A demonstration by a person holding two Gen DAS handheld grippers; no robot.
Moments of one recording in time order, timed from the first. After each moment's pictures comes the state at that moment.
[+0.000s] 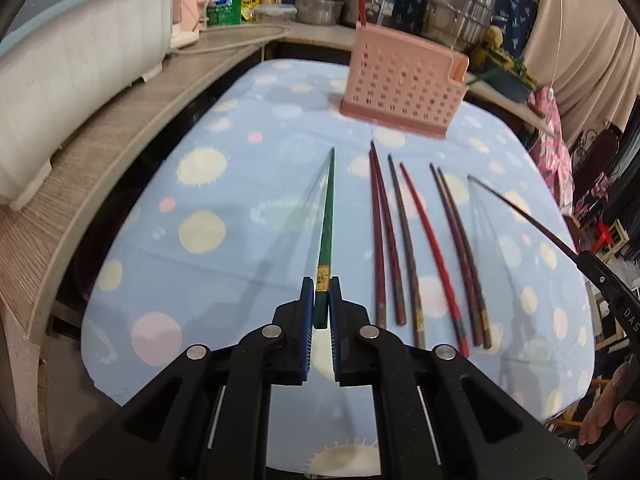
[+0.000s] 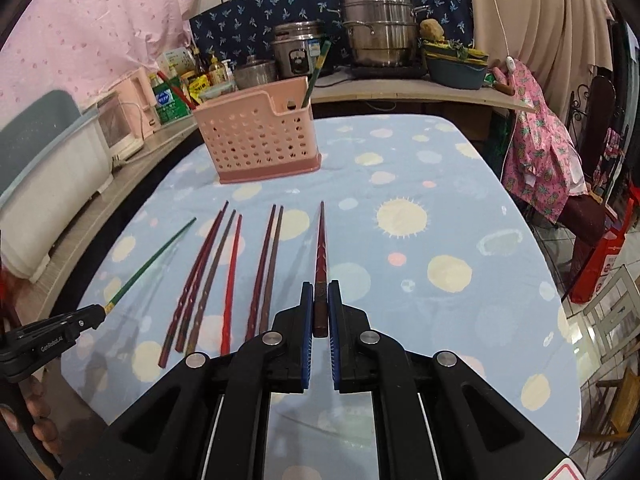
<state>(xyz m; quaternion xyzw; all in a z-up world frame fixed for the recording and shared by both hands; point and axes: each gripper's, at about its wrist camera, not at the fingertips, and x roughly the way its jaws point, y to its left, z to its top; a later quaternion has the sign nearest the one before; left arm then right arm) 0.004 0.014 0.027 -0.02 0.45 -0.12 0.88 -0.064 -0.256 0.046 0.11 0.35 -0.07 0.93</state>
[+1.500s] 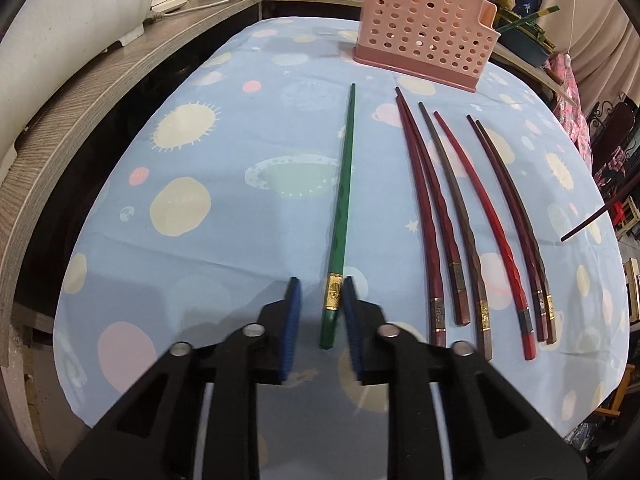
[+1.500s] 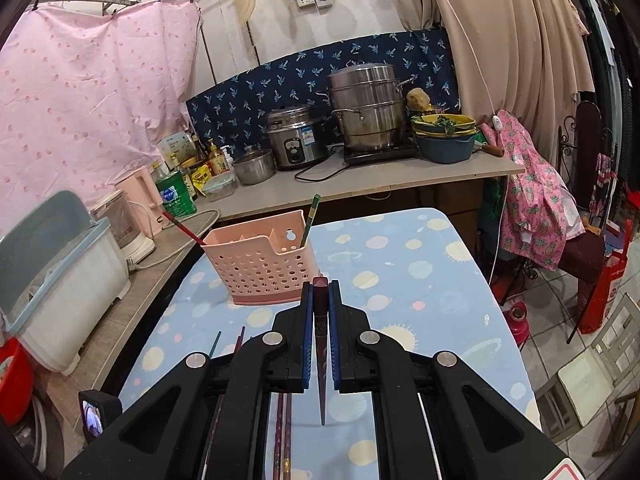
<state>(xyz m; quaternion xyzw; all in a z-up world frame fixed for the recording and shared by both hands) 0.032 0.009 -0.042 0.02 0.50 -0.12 0.86 -0.045 -0.291 0.146 0.14 0.24 -0.08 0.96</state>
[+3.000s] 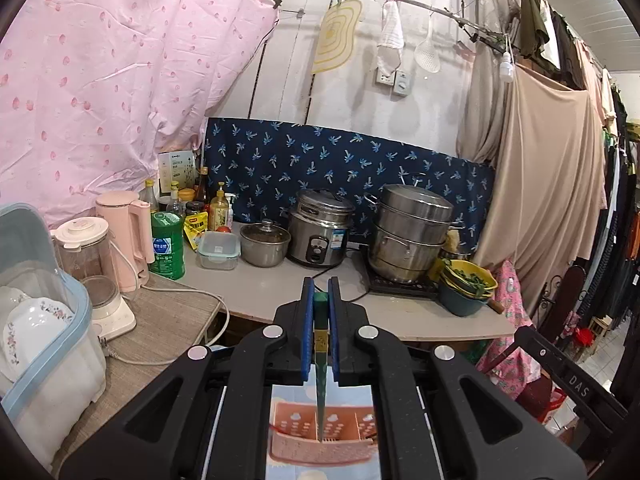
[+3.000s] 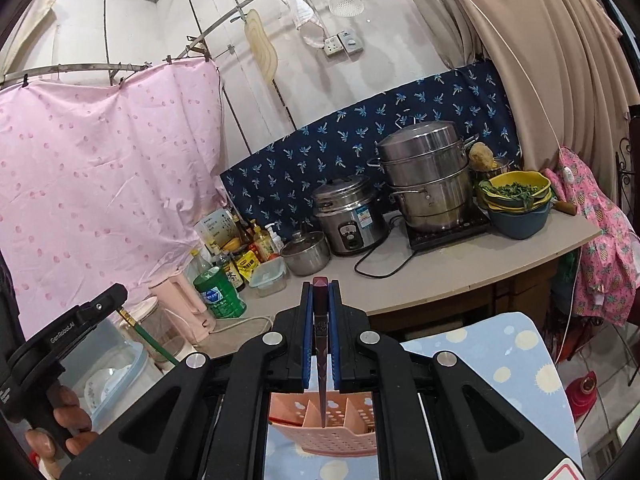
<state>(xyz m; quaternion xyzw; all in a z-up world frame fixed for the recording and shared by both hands) 0.202 -0.067 0.304 -0.07 0.16 -0.17 0.97 0.150 -0.316 0.265 0.20 0.15 -0.01 0.97</state>
